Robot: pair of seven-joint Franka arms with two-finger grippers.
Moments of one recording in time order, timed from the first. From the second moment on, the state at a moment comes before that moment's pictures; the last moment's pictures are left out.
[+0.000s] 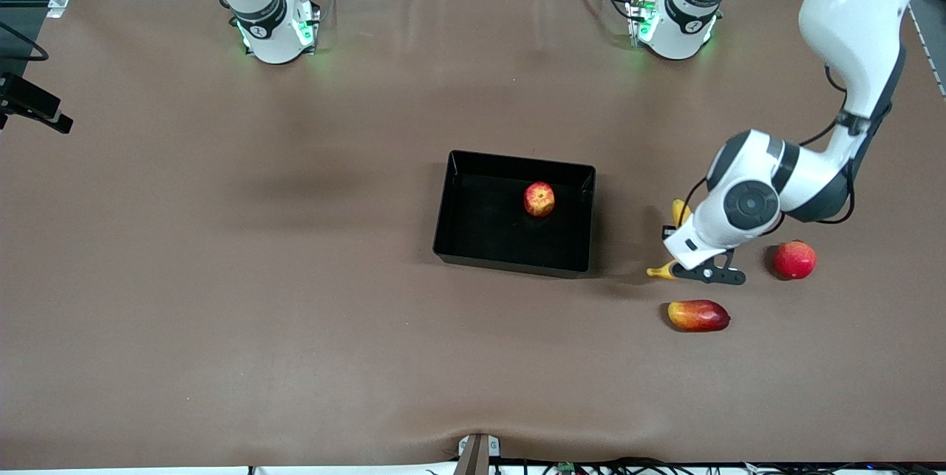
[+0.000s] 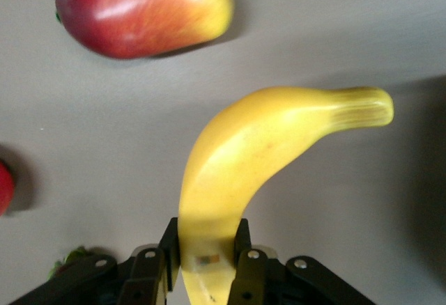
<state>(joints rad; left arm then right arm) 0.29 0.49 -0.61 -1.82 0.46 2.05 -0.35 0.08 0.00 -0.19 -1.47 0.04 1.45 -0.01</state>
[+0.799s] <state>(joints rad) -0.11 0.64 -0.73 -1.56 0.41 1.96 -0.86 0.07 0.00 -0.20 -1.48 0.04 1.45 -0.01</state>
